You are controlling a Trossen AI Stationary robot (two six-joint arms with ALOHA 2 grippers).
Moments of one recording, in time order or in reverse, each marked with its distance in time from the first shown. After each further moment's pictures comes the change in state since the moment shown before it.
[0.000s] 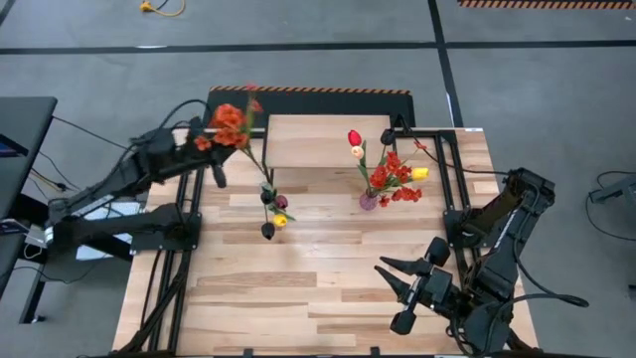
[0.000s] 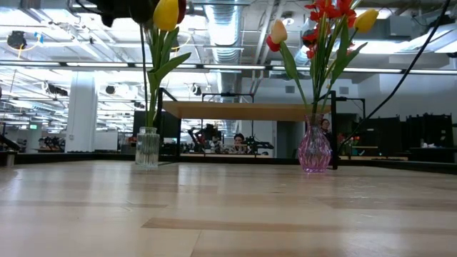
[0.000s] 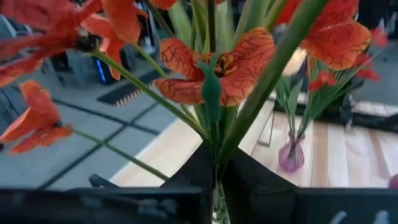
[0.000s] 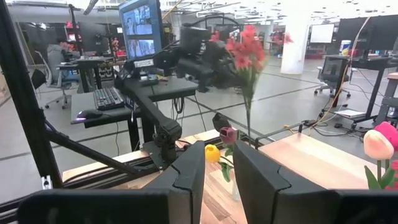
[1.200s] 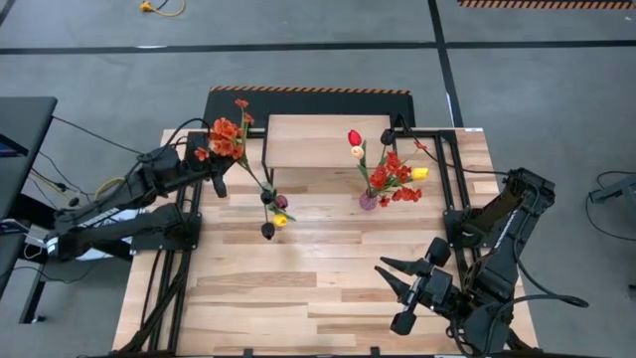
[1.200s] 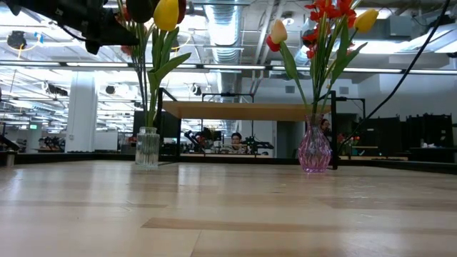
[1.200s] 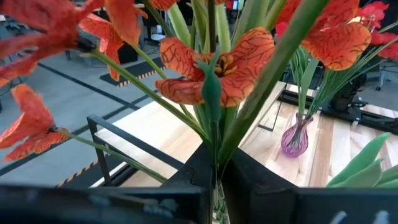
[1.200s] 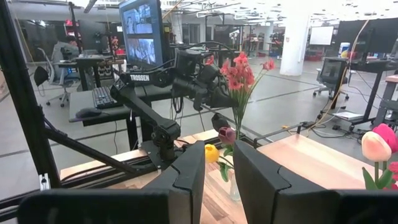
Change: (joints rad) left arm 0.024 -0.193 -0.271 0.063 -0.030 -0.133; right arm 0.000 0.001 0.000 -0.005 0.003 -0.010
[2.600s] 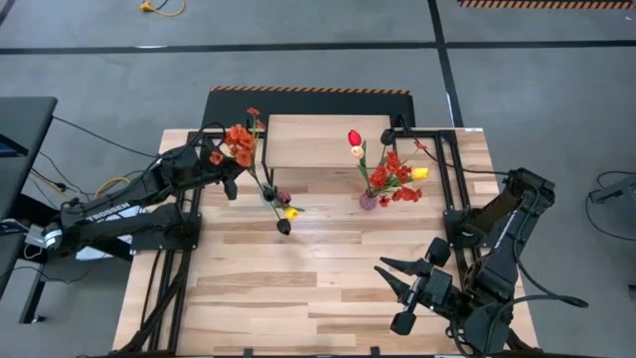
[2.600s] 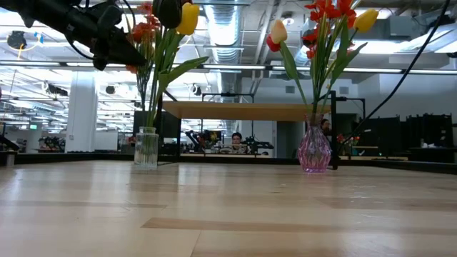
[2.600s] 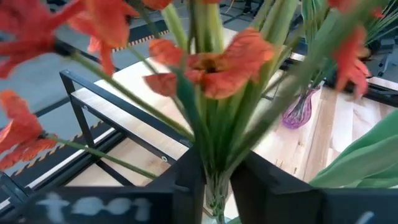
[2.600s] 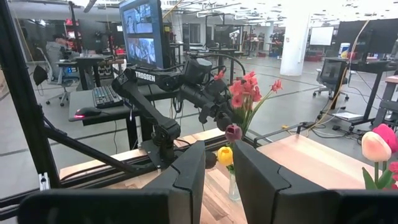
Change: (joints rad) left arm 0.000 0.116 -0.043 0.027 0.025 -0.043; right arm 0.000 0.000 -0.001 -0.003 -0.001 0.001
